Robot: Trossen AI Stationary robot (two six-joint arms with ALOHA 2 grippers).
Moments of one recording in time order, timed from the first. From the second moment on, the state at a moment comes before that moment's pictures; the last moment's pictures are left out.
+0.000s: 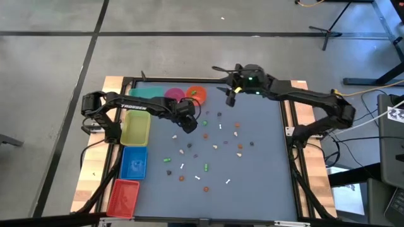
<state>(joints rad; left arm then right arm) 0.19 1.65 1.10 -0.64 -0.22 -0.57 -0.45 1.38 1.10 -0.14 -0.09 -0.33</state>
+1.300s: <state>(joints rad) 0.20 1.85 1.10 -0.56 -0.22 -0.57 -0.45 1.14 1.10 -0.48 -0.08 -0.32</state>
